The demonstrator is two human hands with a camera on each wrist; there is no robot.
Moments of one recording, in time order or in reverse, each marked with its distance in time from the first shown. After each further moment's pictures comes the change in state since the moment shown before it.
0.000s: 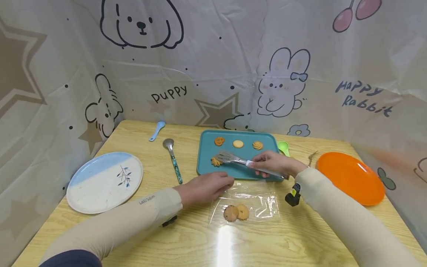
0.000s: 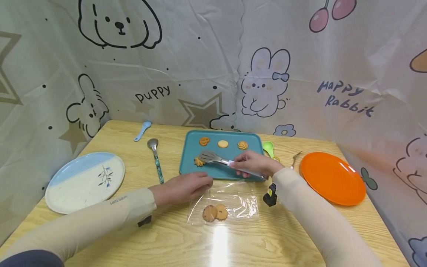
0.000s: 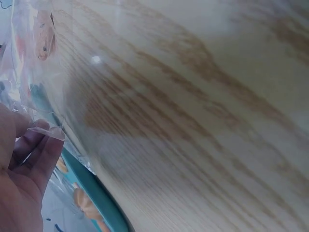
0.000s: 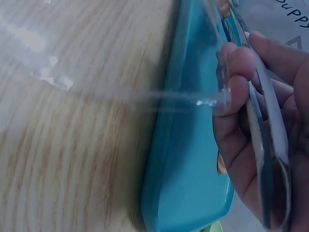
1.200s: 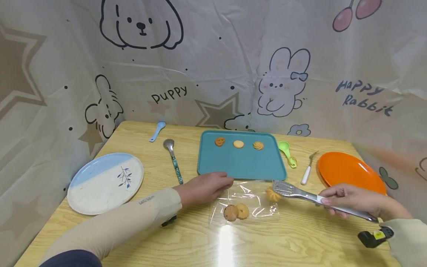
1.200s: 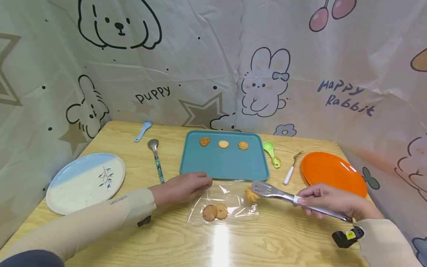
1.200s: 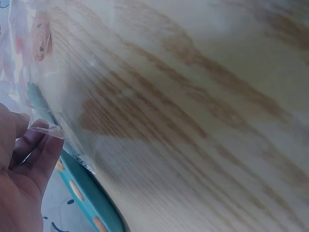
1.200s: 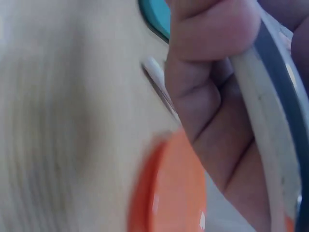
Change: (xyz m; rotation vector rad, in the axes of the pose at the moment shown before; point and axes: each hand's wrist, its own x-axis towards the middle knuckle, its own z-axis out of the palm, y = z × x) left_hand -0.003 -0.002 0.000 0.004 0.001 -0.007; right_hand -0.179 0.091 -0.021 0.379 -0.247 -0.090
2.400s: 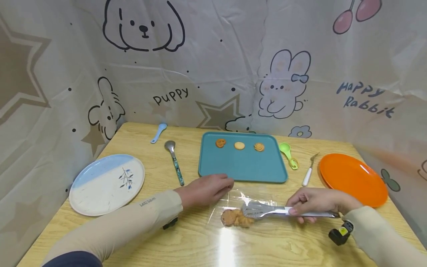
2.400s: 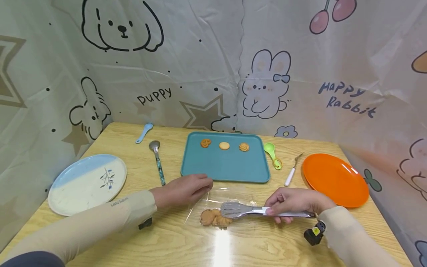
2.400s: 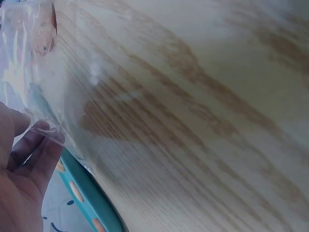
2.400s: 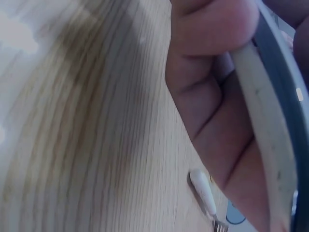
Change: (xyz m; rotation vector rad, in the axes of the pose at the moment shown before) left_hand -0.002 0.003 -0.001 -0.045 0.002 -0.025; right_hand 0.080 -0.014 0.034 -0.117 -0.225 -0.018
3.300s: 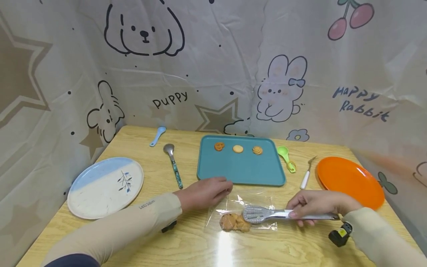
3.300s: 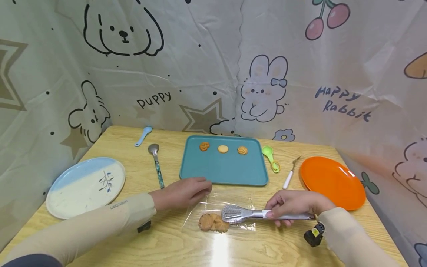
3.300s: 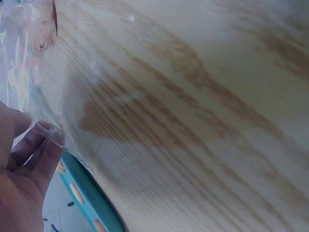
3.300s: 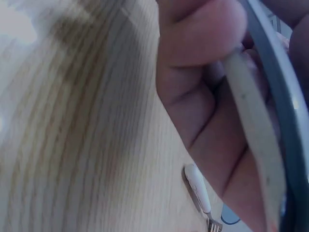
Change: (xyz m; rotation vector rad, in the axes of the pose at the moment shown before) left_hand 0.000 0.001 0.002 0.002 0.001 -0.002; right_hand -0.005 -0.003 -0.001 -0.022 0.020 0.064
